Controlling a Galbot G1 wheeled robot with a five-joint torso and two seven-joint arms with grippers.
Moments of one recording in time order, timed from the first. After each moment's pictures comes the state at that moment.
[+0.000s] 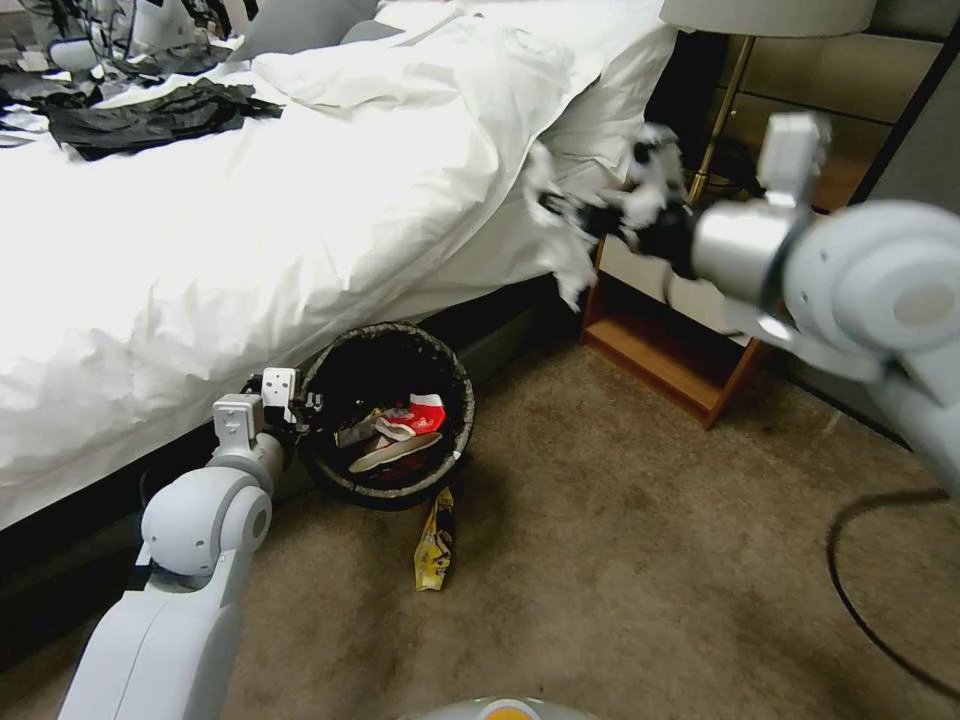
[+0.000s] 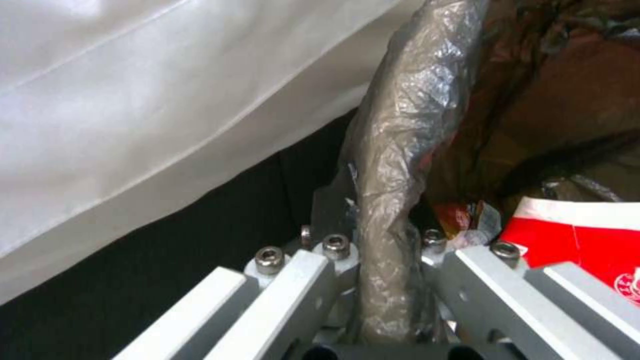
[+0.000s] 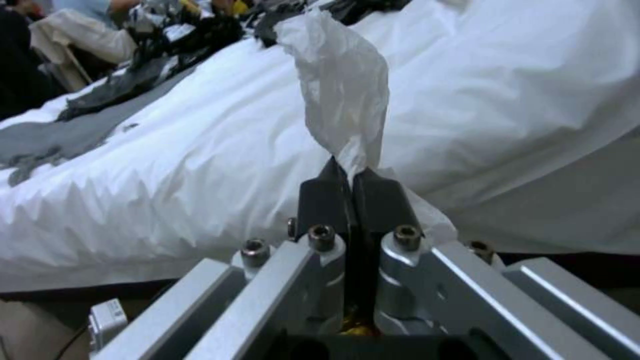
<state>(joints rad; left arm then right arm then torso) 1.24 -1.27 -0.62 -2.09 -0.30 0.74 -0.06 -0.12 0.89 -0.13 2.15 1.80 -0.69 0.62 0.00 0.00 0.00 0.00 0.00</state>
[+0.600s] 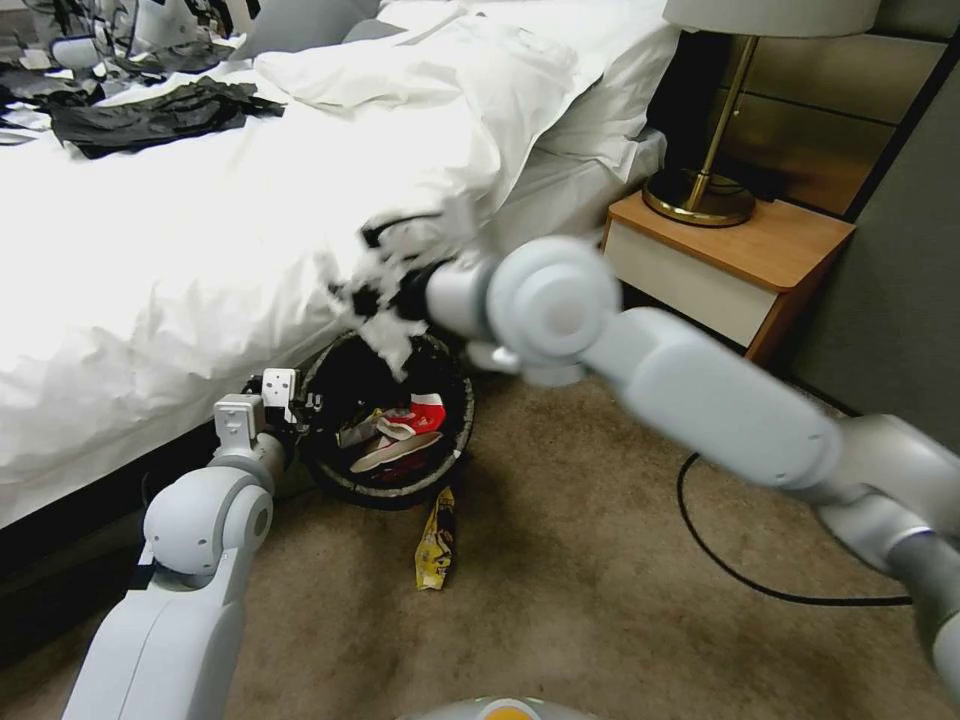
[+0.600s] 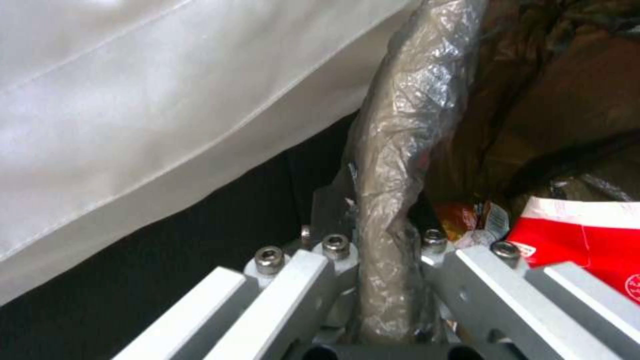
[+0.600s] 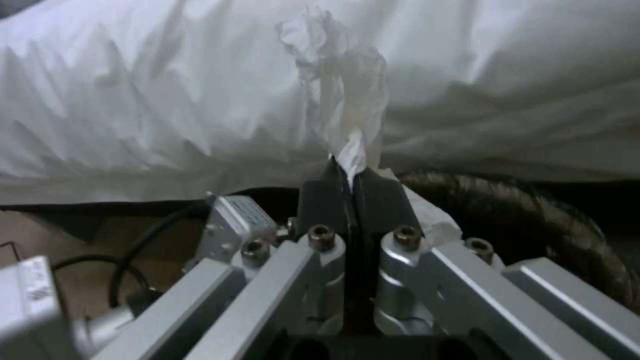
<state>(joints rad) 1.24 -1.26 -0.63 -2.08 -0.31 0.74 -0.06 -0.10 1.25 -0.52 1.88 1.62 -0.66 0.70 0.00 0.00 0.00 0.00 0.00</state>
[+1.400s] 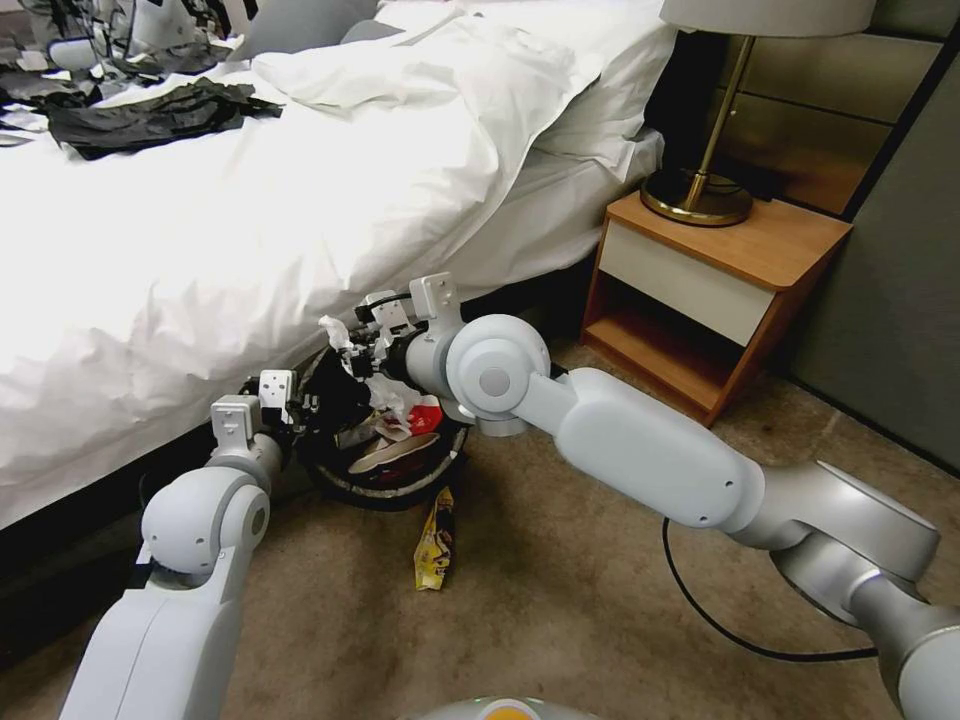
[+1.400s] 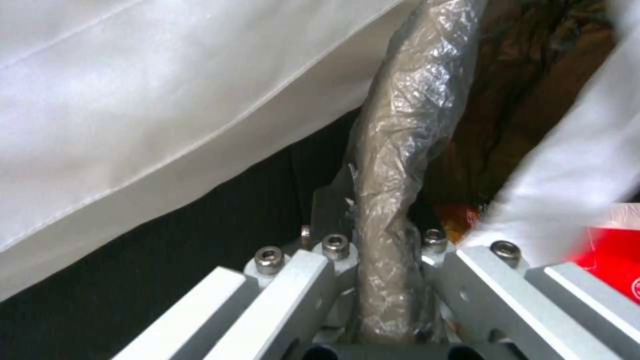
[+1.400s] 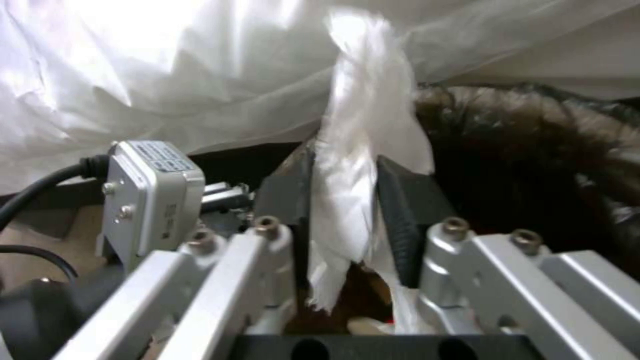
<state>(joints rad) 1.24 -1.26 -0.63 -2.07 -0.31 0.74 -0.06 -0.20 1.32 -0.53 1.79 1.55 -0.65 0.71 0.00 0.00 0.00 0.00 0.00</state>
